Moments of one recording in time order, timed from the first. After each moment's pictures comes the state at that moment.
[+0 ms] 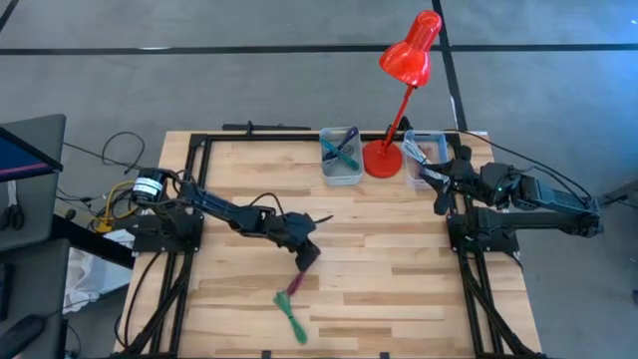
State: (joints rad) left arm -0.15 1.74 0.82 0.20 0.08 -0.69; right arm -0.11 0.31 0.59 -0.57 0.44 0.00
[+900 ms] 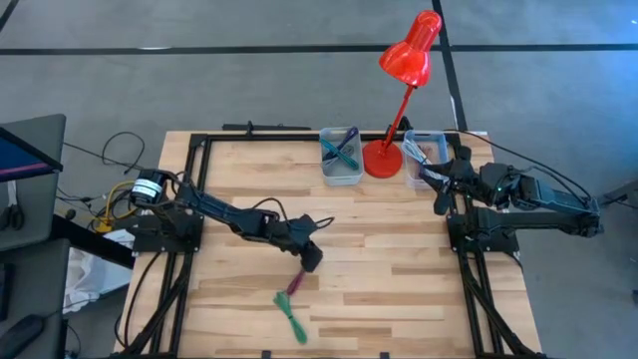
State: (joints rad) left arm -0.20 1.73 0.88 0.11 -0.03 -0.85; right arm -0.11 0.31 0.58 -0.58 0.44 0.03
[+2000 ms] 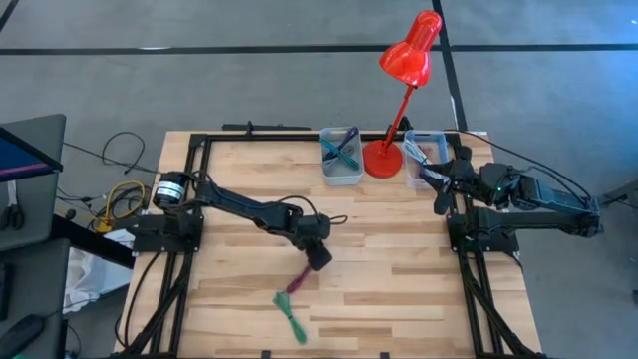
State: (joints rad) left arm -0.14 1.90 1.20 -0.36 0.03 -0.65; right arm -0.11 0.31 0.58 -0.58 0.45 0.02
